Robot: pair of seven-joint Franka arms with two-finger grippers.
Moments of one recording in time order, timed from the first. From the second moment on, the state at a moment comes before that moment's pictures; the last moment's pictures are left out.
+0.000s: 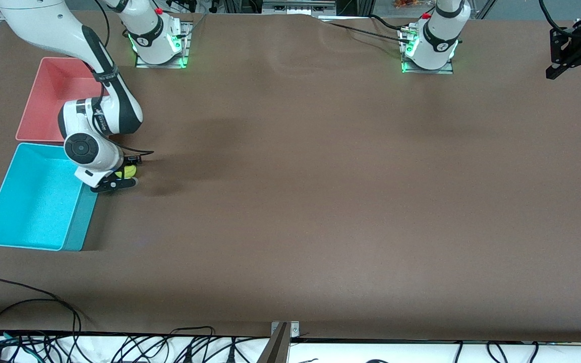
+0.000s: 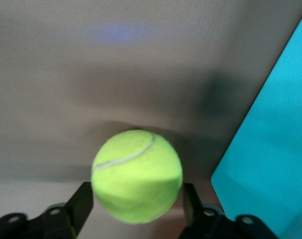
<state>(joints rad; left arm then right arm) -0.01 -0.21 0.00 -1.64 -0.02 1.43 0.16 0.09 0.40 -0.06 -2.17 -0.29 2.31 0.03</state>
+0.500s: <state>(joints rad) -0.01 -0.21 0.02 -1.64 -0.02 1.43 0.15 0.09 0.37 -0.06 -1.99 -0.26 2.04 0.03</state>
